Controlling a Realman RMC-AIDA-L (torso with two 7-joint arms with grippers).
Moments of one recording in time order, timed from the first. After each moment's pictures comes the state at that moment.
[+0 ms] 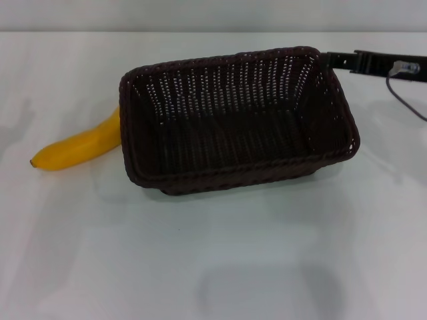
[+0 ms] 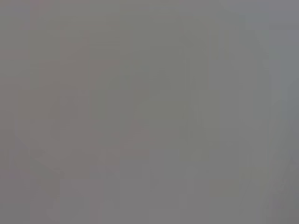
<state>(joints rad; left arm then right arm) -0.03 -2.08 1.33 0.83 -2.87 -0.93 2.48 0.26 2.01 1.60 1.57 -2.28 0.84 -0.06</state>
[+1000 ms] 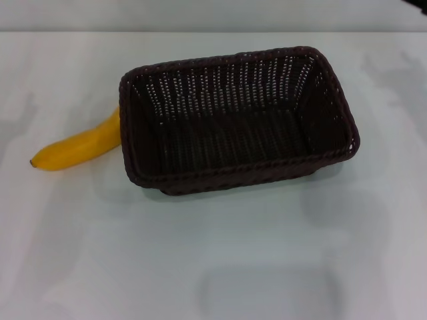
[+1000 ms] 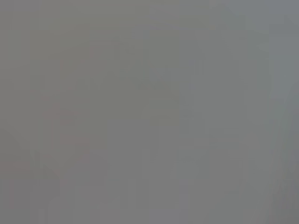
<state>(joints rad) -0.07 -2.08 1.32 0.82 -2.88 -0.92 2.49 0.26 2.01 1.62 1.35 -2.30 0.24 -0.40</state>
